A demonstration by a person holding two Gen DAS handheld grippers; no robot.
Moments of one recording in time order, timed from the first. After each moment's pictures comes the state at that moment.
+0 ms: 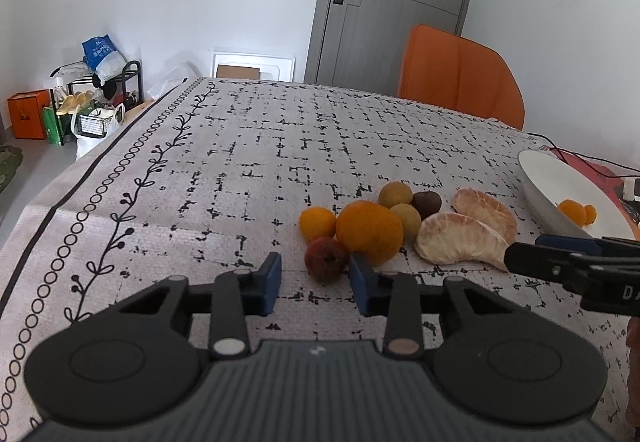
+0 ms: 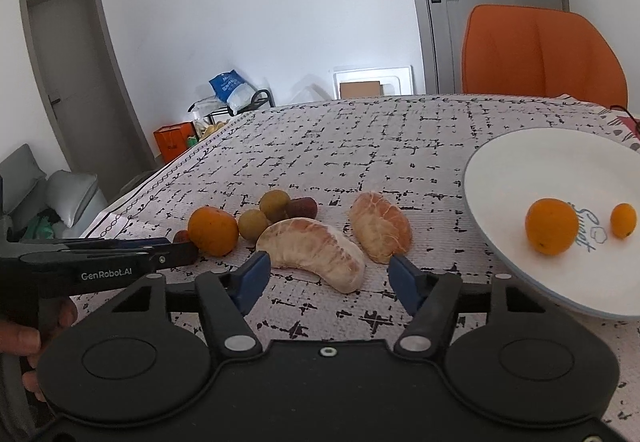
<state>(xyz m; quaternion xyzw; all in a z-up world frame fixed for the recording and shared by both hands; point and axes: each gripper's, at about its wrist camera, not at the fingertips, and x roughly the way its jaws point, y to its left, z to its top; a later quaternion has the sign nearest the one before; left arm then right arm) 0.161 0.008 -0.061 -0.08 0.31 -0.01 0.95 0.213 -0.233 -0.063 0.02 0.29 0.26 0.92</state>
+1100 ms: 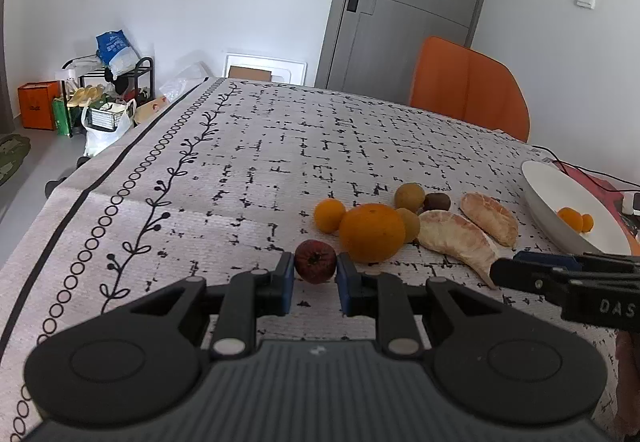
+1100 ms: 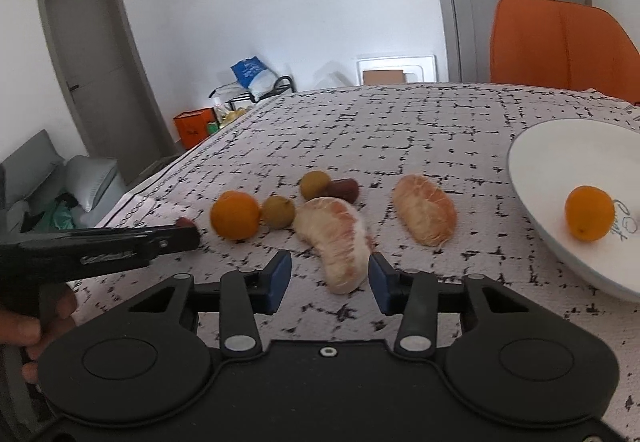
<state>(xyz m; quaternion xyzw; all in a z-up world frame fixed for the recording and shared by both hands) 0.137 0.025 -0.055 -0.10 0.30 0.01 0.95 0.205 -0.217 -0.062 0.01 0.30 0.28 0.91</state>
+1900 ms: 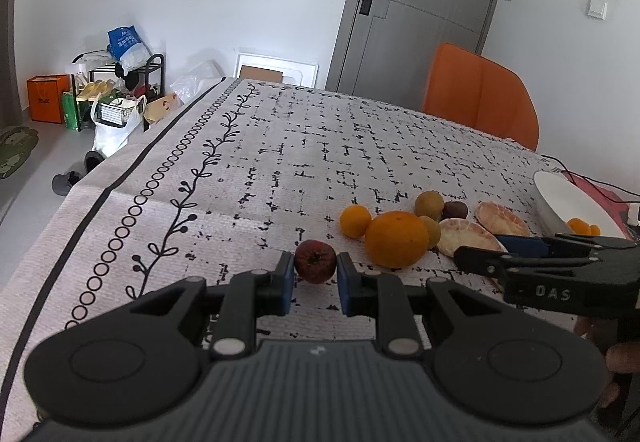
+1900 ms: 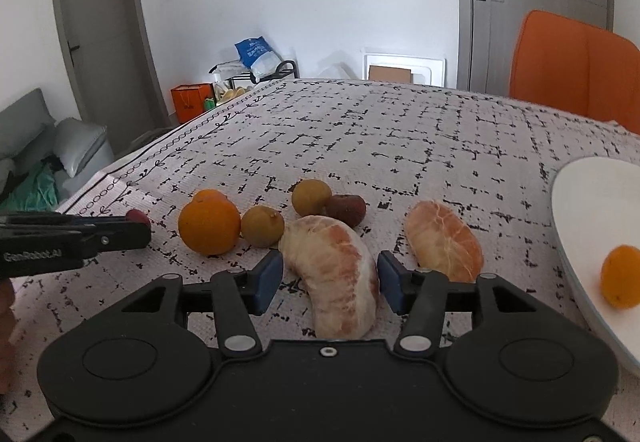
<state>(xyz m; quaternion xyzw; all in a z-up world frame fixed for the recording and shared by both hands) 0.134 0.040 -0.052 -0.11 0.30 0.02 0.95 0.236 -0.182 -0.073 -0.06 0.30 0.28 0.91</state>
